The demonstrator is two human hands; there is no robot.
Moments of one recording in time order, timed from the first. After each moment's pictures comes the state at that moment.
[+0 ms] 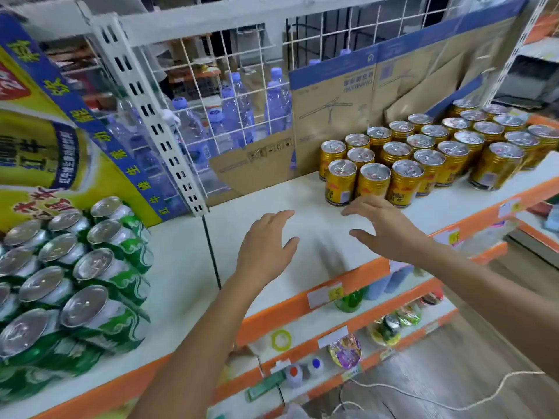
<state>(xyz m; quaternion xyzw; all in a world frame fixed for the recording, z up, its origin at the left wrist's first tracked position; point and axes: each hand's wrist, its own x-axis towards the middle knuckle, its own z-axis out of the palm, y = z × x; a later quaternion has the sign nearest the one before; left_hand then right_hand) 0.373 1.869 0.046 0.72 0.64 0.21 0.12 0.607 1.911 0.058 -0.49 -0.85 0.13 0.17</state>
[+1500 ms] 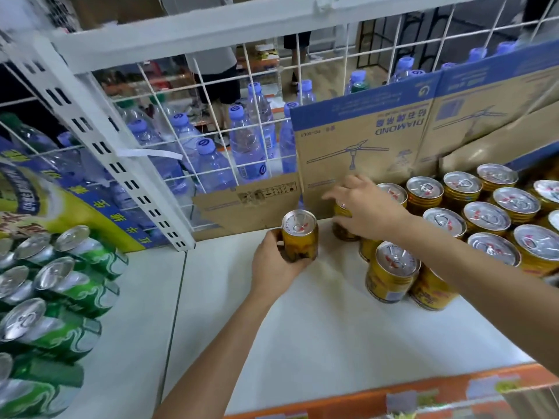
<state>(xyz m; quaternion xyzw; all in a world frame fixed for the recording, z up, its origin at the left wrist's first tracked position) 0.417 2.023 -0.006 0.45 0.78 0.38 0.23 0.578 2.132 0.088 -0.36 -0.93 0.05 0.07</state>
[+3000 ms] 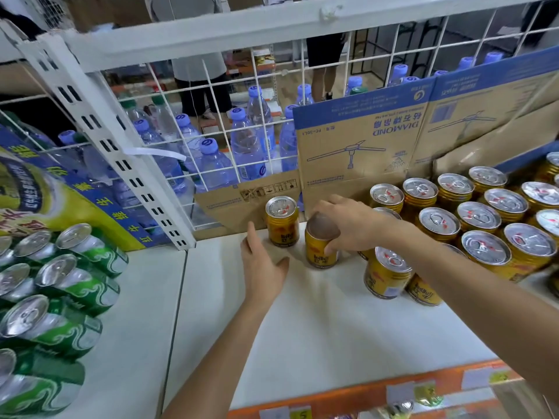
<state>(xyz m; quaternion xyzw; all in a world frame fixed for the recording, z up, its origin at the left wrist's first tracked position) 0.406 2.010 -0.021 0.44 0.78 0.41 0.17 0.562 2.110 0.091 -0.35 -0.92 0.14 -0.04</state>
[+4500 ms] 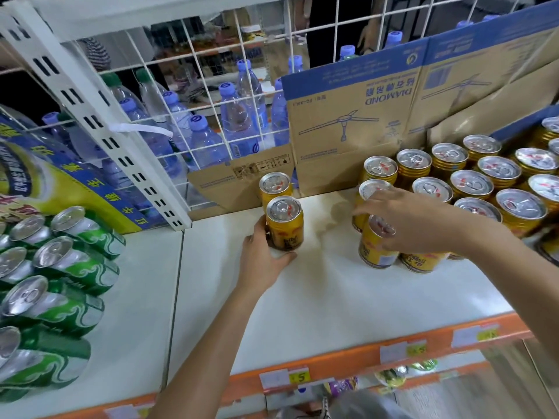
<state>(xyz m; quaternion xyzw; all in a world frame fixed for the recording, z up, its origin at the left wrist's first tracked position) 0.406 1.987 -0.021 0.49 0.77 0.34 0.22 0.644 2.066 0.110 -0.35 -0.93 0.08 -0.09</state>
